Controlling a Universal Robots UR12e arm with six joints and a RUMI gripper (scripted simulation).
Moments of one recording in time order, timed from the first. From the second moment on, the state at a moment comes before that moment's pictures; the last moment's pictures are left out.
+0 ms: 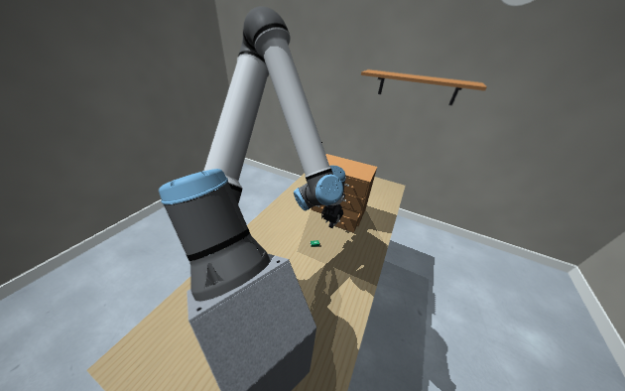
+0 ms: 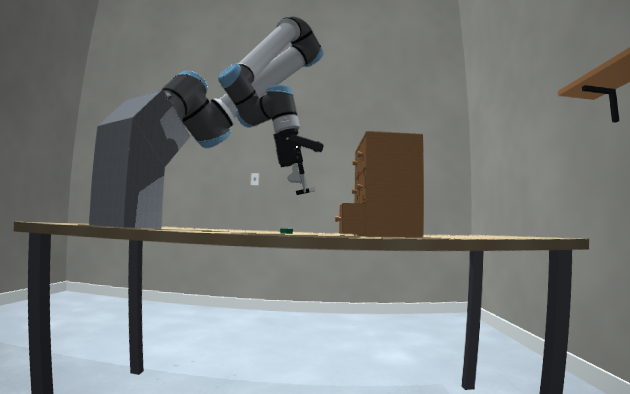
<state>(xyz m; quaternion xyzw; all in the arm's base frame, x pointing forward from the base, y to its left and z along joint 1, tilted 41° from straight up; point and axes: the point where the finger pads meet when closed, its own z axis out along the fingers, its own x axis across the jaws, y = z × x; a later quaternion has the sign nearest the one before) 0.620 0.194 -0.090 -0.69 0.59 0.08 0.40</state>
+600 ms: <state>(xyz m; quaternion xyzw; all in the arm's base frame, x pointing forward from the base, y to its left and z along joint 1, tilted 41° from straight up) 0.619 0.195 -0.091 -0.67 0.60 0.05 0.44</state>
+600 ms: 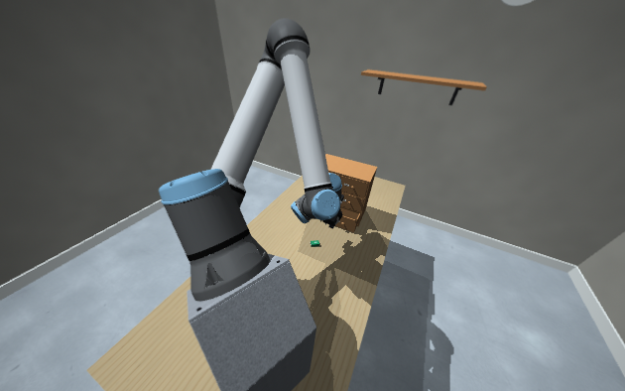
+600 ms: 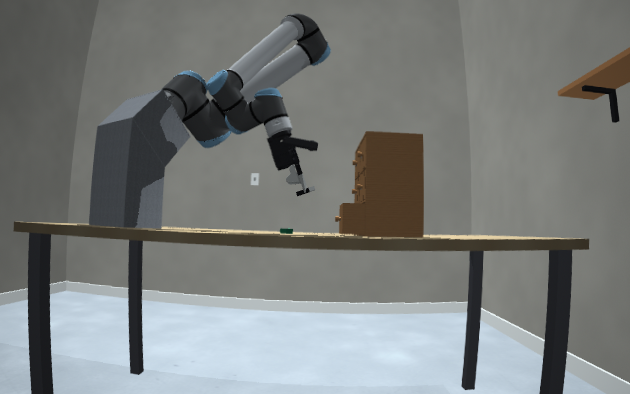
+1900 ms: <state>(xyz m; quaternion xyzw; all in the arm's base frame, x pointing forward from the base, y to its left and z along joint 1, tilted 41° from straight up) 0.617 0.195 -0.093 -0.60 0.60 -0.04 0.53</state>
